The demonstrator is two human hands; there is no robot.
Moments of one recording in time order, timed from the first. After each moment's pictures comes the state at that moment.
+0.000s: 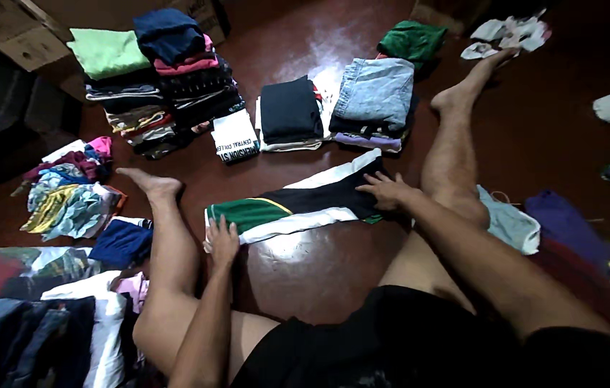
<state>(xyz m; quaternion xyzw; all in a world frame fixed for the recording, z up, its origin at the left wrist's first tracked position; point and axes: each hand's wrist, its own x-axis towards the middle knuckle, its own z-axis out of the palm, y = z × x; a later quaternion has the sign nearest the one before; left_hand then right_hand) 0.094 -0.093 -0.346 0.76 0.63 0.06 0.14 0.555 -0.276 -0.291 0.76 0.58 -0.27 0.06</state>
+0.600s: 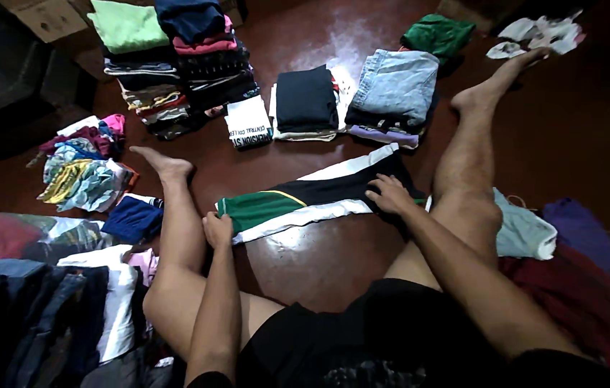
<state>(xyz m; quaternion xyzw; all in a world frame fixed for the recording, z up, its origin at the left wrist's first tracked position) 0.085 -0.084 -0.303 0.59 0.76 0.14 0.24 0.523 -0.283 -0.320 0.84 0.46 -0.27 -0.13</state>
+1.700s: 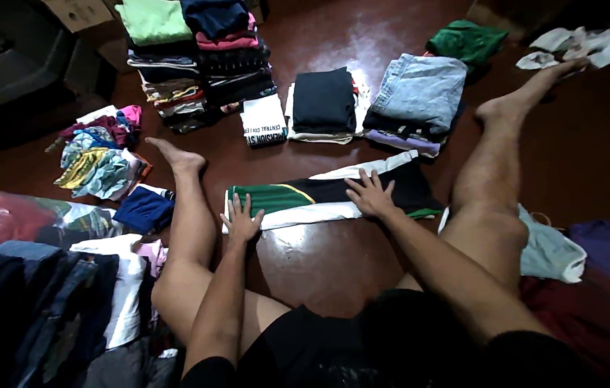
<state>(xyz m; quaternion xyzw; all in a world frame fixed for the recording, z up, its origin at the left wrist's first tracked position) 0.084 -0.080 -0.363 0.79 0.60 0.00 0.15 0.475 -0.223 -0.351 0.80 0.56 -0.19 -0.07</state>
